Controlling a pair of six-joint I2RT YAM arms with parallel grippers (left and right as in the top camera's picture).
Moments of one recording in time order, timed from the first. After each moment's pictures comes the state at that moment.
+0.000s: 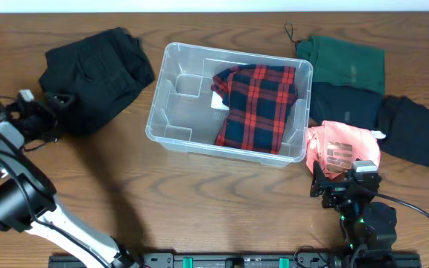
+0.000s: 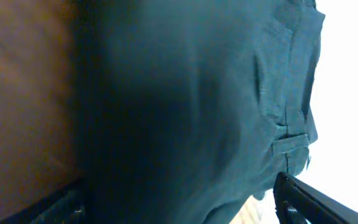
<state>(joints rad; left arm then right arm) 0.70 2.10 1.28 -0.30 0.81 -0.35 0.09 0.01 0.12 -0.42 -0.01 0.09</state>
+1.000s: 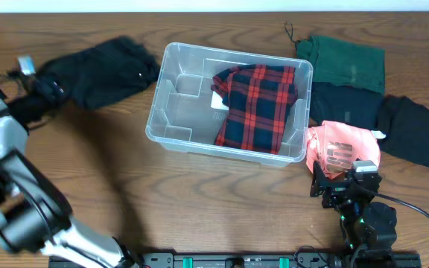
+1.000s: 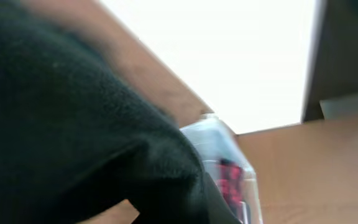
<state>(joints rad) 0.64 1.84 1.25 -0.19 1.24 -0.38 0.09 0.01 0.12 -0.42 -0.01 0.10</state>
